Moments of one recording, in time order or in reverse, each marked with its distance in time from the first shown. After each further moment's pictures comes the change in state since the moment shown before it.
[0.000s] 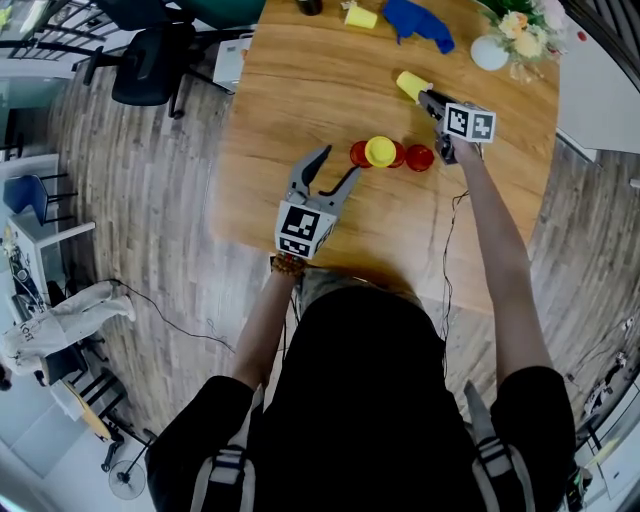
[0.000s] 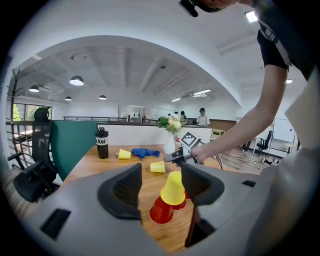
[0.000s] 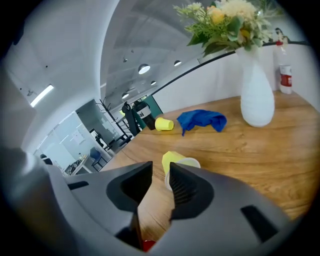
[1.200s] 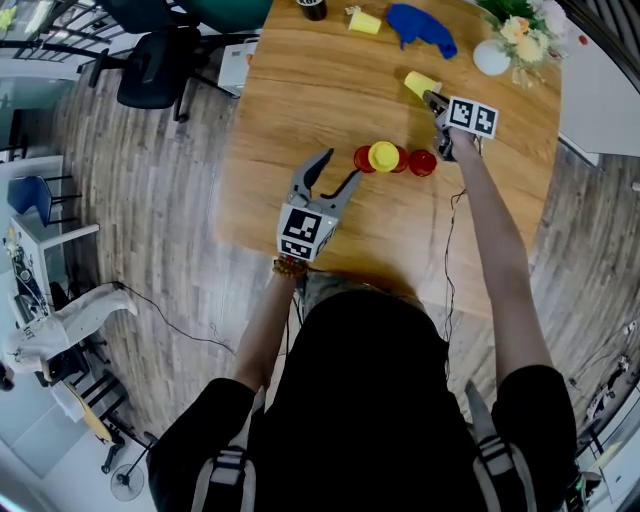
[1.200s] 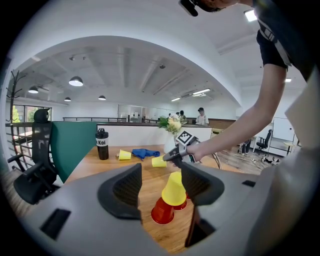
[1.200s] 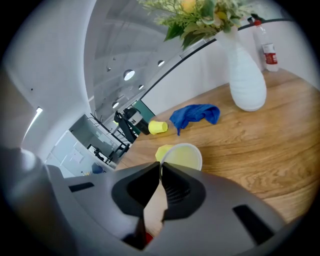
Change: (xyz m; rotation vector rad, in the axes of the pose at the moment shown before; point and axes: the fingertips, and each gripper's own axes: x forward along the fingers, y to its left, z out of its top) left arm -0.001 0.003 0.004 0.014 -0.005 -0.002; right arm 0.012 -0.007 0.009 0.204 -0.010 -0.002
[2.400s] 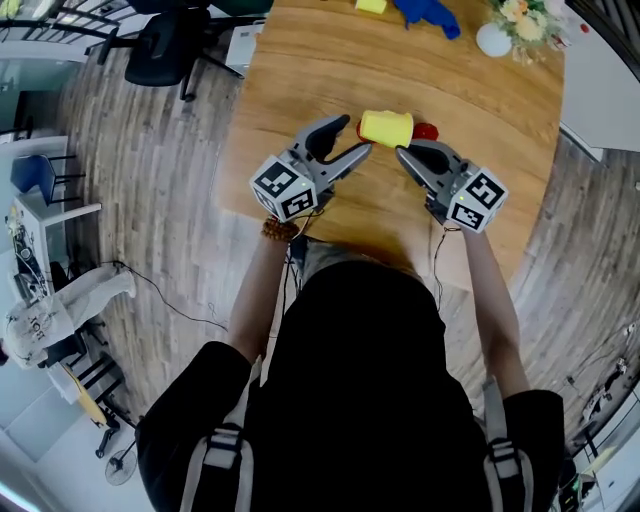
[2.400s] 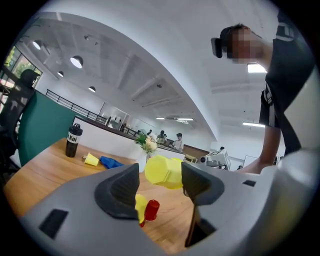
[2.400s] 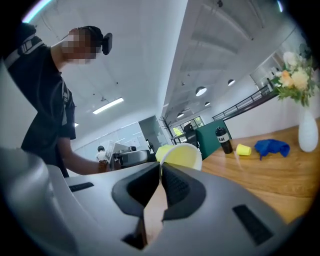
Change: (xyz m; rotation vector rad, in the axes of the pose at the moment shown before) left arm -0.028 -0.038 0.060 -0.258 -0.199 -0.335; right arm -0.191 0.243 -0.117 -0.520 -0.177 0.628
